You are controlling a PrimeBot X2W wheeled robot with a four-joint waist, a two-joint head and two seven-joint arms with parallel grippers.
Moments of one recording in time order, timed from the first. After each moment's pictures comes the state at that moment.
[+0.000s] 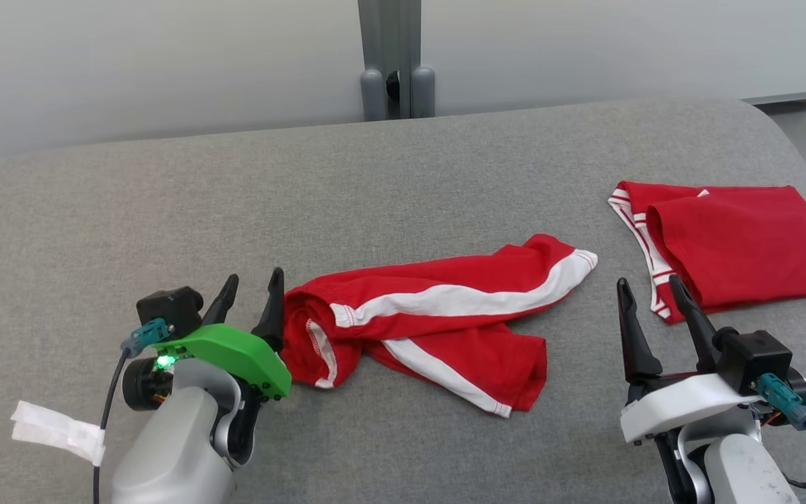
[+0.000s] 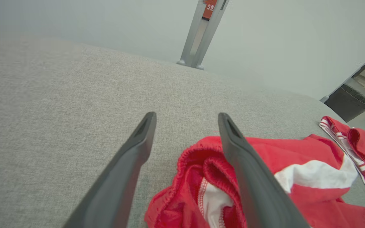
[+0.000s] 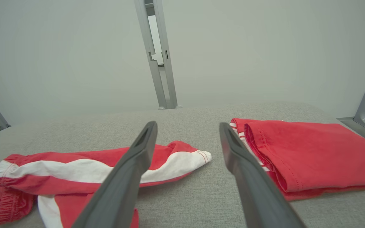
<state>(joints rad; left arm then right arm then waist) -0.52 0.12 -0.45 0.84 -0.74 -0.08 -0.25 -0.11 -0.05 0.02 0.23 0.16 0.13 -0.25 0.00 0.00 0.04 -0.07</state>
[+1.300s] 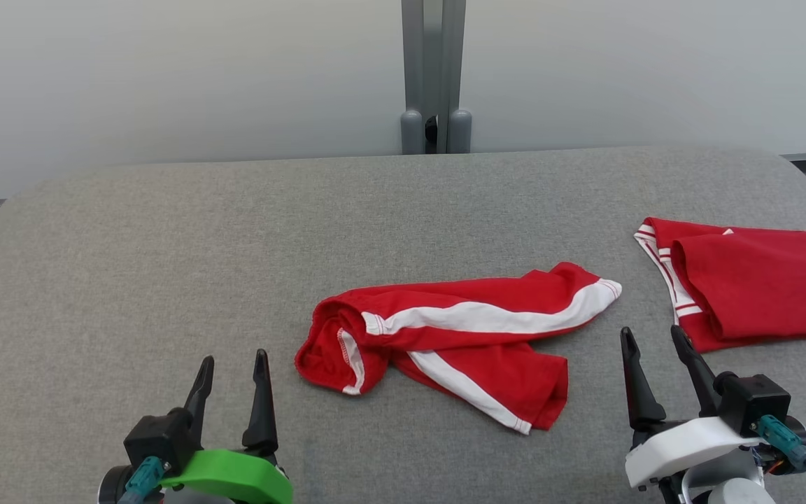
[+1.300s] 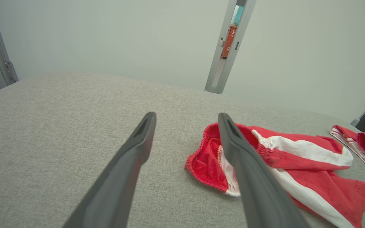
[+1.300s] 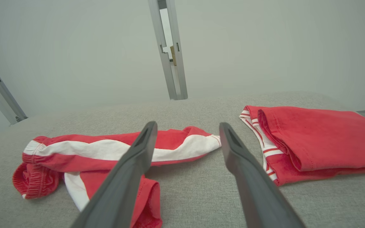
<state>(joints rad) -0.03 0.15 -0.32 0.23 -0.48 0.12 -0.26 -0.01 -0.05 0.01 0.24 0.18 0.13 -0.26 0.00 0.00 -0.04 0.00</state>
